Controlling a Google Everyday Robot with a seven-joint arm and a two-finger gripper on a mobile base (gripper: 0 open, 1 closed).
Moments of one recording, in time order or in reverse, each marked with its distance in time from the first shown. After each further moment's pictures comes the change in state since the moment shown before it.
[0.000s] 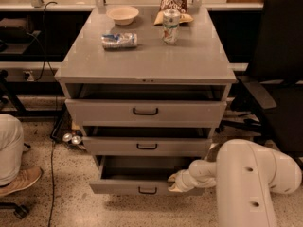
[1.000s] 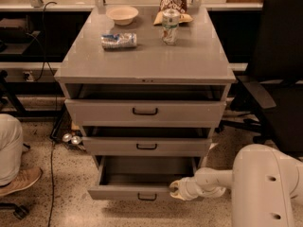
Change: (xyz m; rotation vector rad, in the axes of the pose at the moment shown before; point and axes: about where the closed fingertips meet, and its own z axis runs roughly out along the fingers) arm -0.005 0.037 -0.021 0.004 -0.042 0.063
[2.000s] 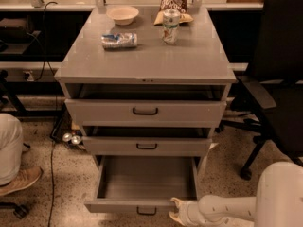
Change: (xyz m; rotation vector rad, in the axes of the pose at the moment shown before) arm 0.000 0.097 0.000 0.032 -0.036 0.141
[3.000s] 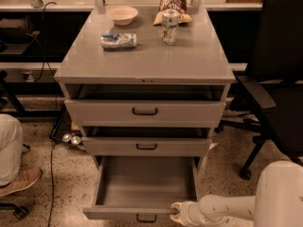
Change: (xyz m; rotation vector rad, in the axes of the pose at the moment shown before) arm -0.001 0.000 -0.001 0.000 0.000 0.000
